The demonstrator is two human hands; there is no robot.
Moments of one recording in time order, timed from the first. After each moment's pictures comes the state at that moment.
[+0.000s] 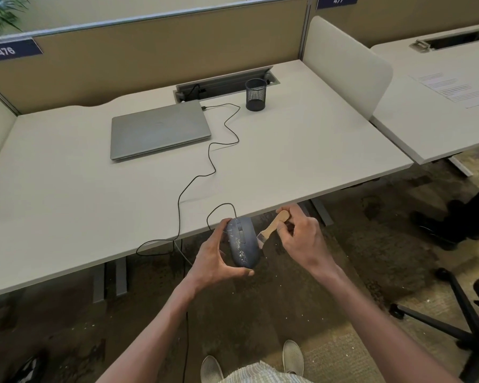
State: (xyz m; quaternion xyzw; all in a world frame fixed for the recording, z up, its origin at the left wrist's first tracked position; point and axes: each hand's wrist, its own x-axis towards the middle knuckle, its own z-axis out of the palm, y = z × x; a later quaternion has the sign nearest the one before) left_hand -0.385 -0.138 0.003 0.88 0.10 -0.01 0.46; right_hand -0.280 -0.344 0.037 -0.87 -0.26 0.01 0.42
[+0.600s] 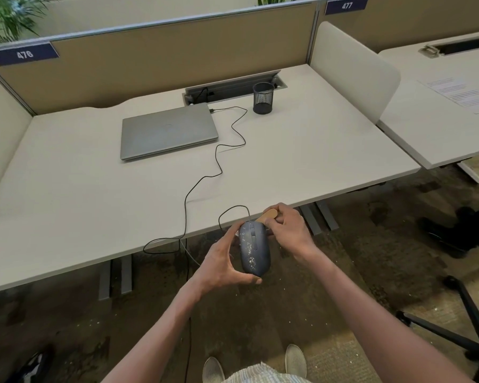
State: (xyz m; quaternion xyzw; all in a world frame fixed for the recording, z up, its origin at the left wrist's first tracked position) left_hand -0.391 -0.148 0.015 0.88 0.07 -0.04 0.47; right_hand -0.261 -0.304 0.025 -0.82 -0.11 0.19 0.53
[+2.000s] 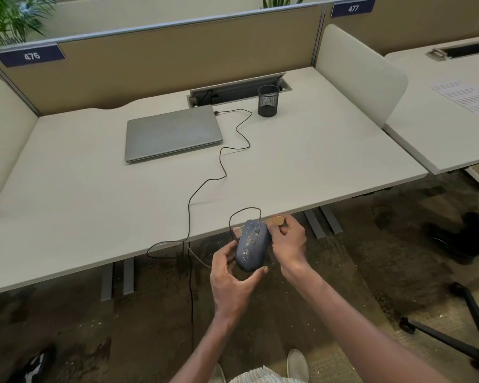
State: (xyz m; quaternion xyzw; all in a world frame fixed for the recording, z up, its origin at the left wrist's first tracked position) left_hand -0.412 -0.198 -0.012 0.76 0.25 0.24 0.55; right_hand -0.288 -0.280 0.012 -0.76 0.06 0.11 0.64
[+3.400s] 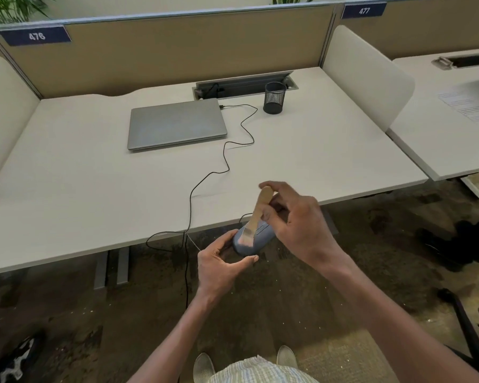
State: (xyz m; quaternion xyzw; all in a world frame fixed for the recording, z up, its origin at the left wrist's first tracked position) left_hand -0.411 -0.163 0.000 0.77 0.21 0.20 0.57; right_hand -0.297 -0.305 0.119 -0.80 -0.39 0.00 0.46
